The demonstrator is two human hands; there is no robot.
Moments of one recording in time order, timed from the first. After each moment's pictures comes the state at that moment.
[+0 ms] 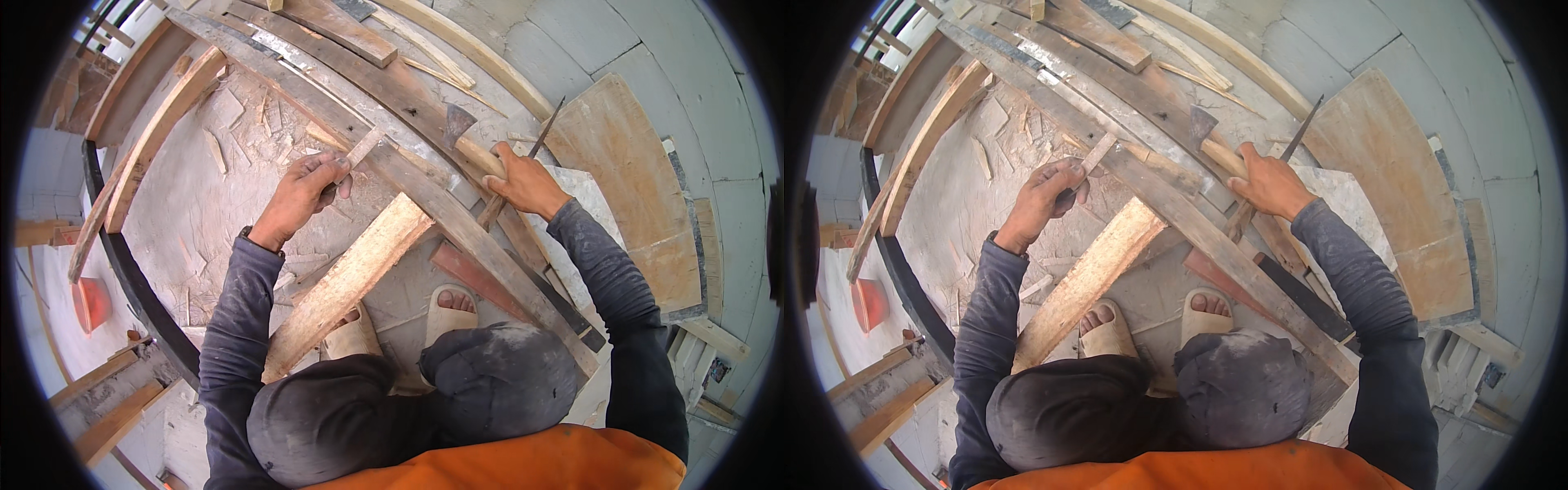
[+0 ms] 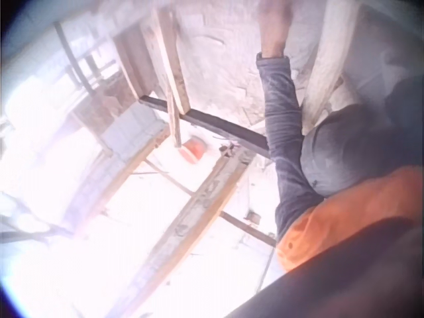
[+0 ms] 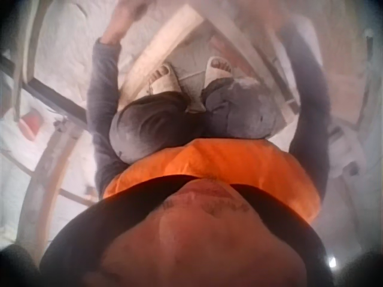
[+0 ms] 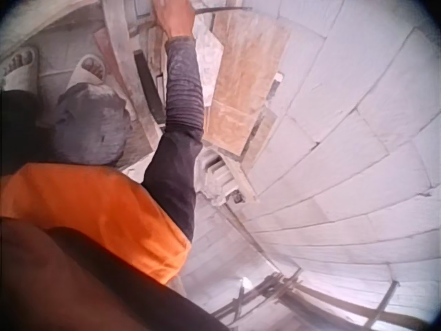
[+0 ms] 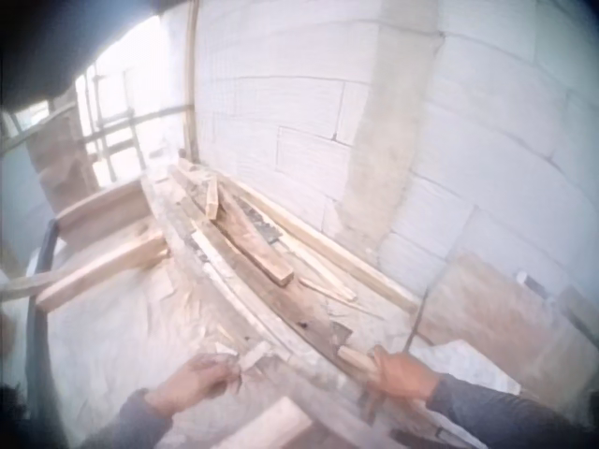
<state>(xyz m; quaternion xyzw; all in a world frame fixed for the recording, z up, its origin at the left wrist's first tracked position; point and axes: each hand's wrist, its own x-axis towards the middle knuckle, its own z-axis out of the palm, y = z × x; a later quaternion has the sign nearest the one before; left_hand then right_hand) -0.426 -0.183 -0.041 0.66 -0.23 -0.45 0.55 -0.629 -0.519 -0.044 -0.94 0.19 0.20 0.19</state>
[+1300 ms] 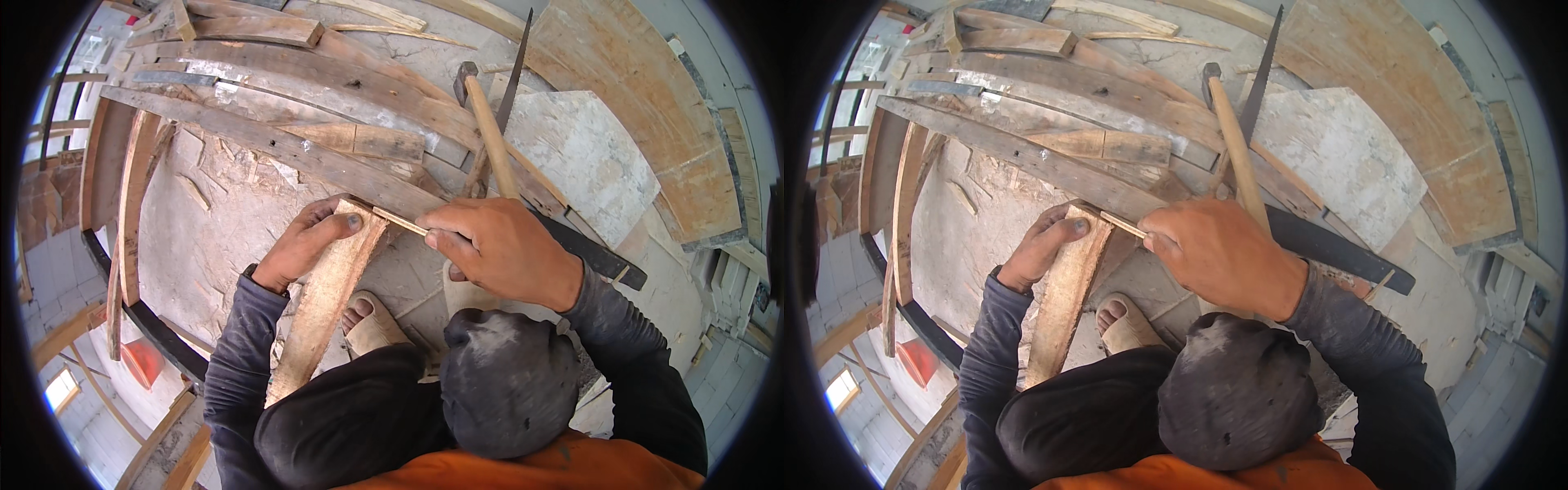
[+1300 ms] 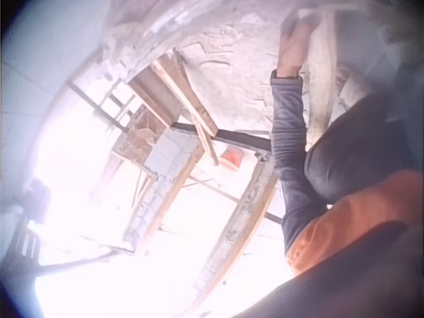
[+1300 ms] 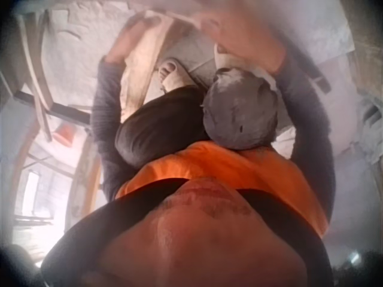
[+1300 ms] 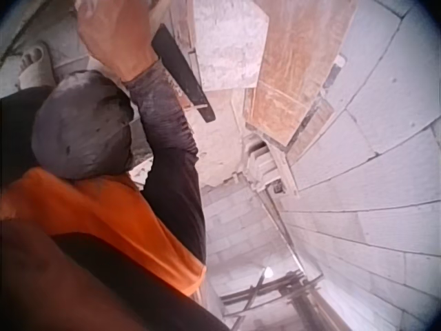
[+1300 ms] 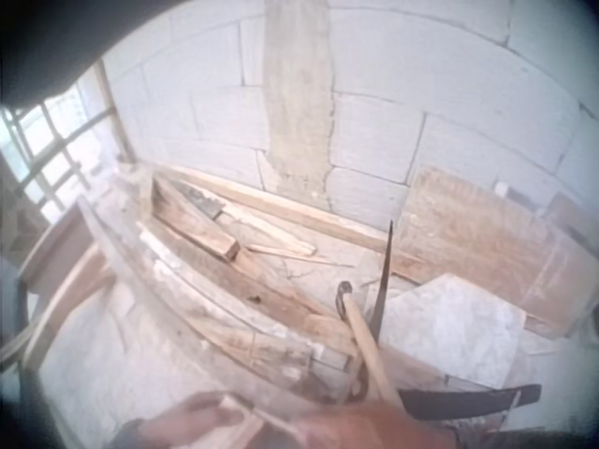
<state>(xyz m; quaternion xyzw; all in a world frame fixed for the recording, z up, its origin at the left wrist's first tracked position) -0.466 -0.218 -0.063 0.61 -0.21 -0.62 0.44 -0.688 -0.419 0.010 -0.87 0.14 0.04 0.48</state>
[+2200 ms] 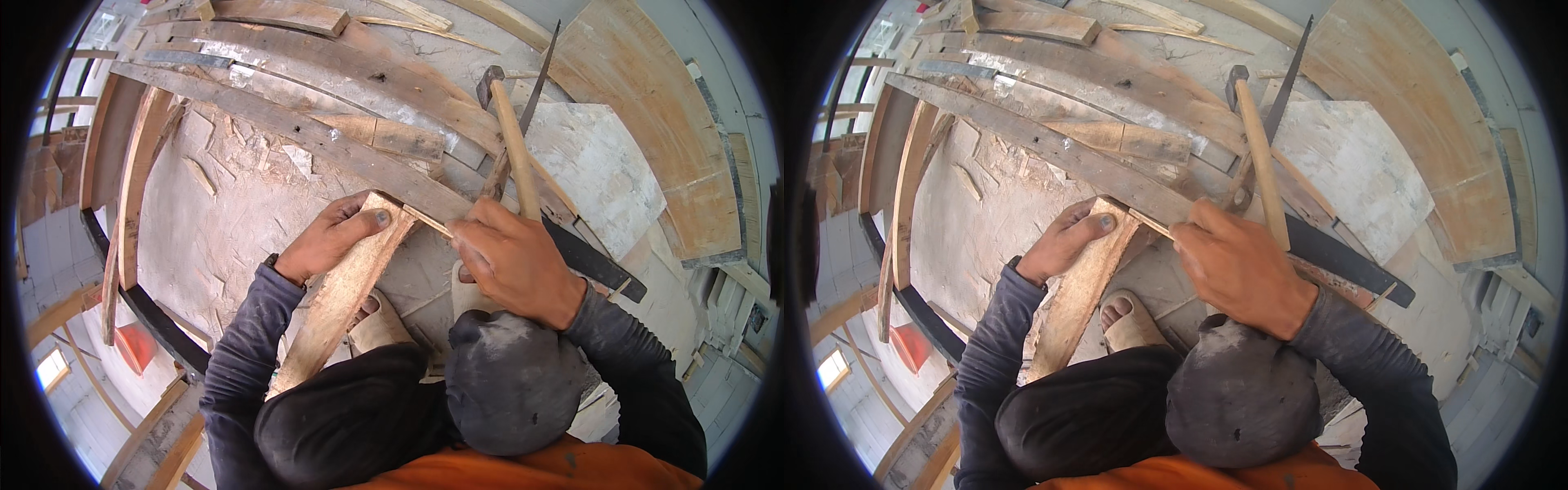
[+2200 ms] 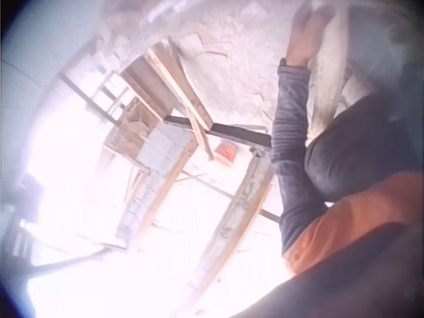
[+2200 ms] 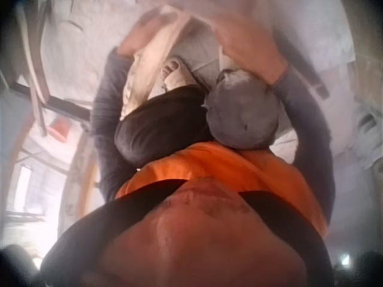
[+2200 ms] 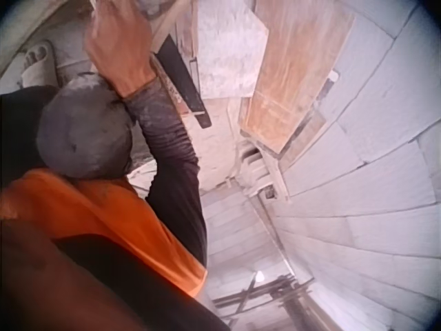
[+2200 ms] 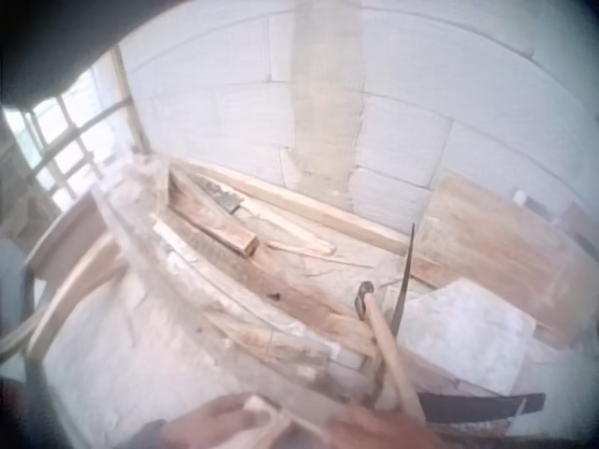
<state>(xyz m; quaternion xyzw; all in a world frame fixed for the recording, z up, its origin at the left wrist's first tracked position) -0.471 -0.215 -0.072 0.58 -0.24 -0.63 0.45 -0.694 -0.398 0.000 -0.91 0.12 -0.01 0.40</state>
